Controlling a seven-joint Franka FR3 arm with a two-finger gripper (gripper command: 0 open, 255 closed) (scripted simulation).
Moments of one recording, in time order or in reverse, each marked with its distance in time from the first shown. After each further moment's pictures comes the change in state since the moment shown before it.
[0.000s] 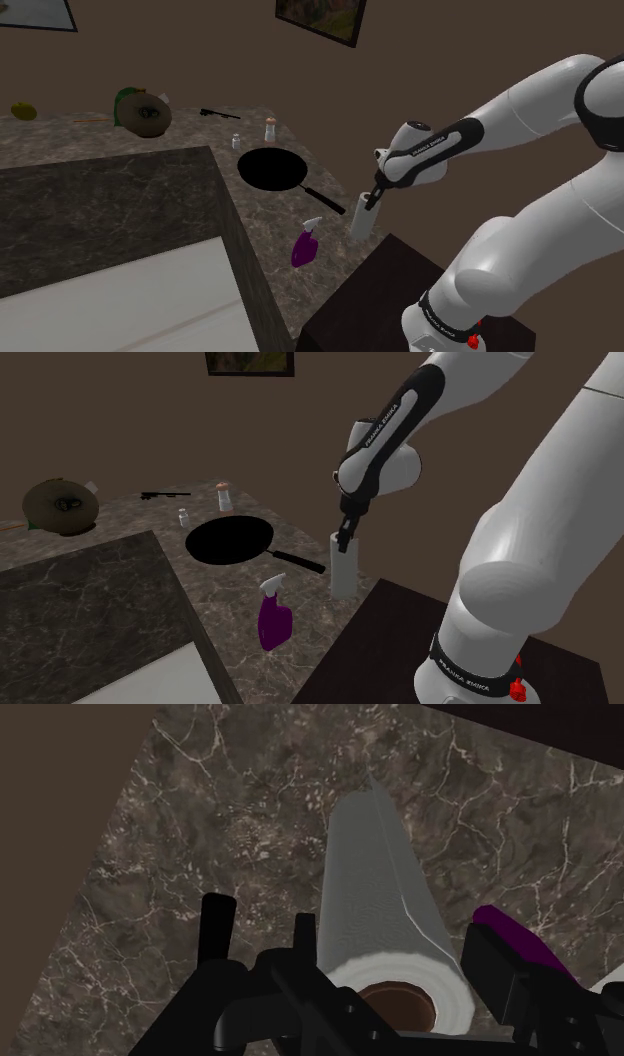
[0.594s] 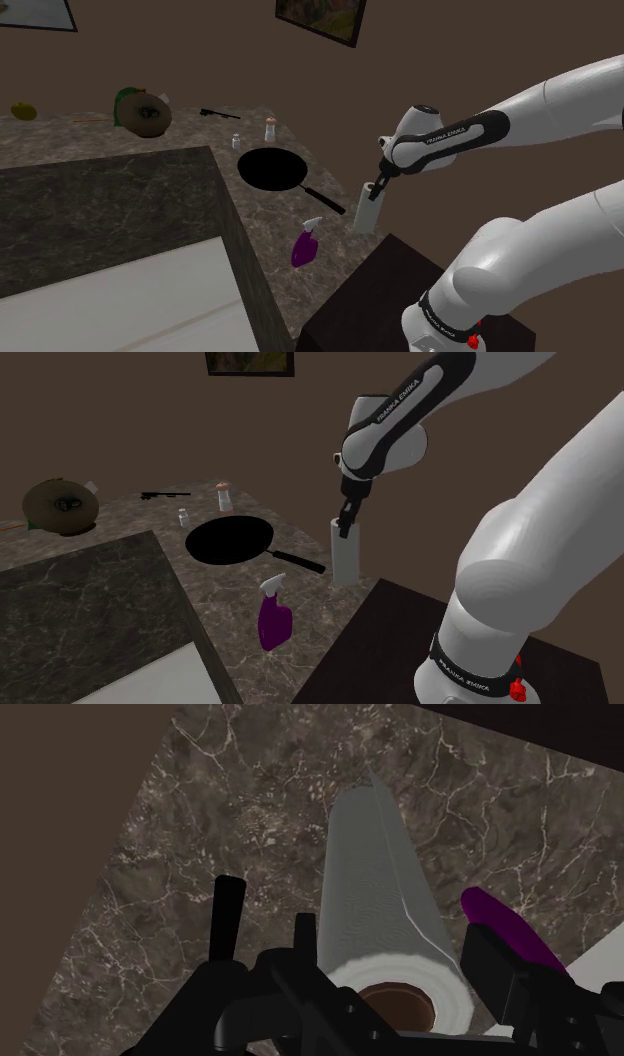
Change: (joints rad) arm -0.044 -0.149 0.053 0.035 -0.049 -0.180 0.044
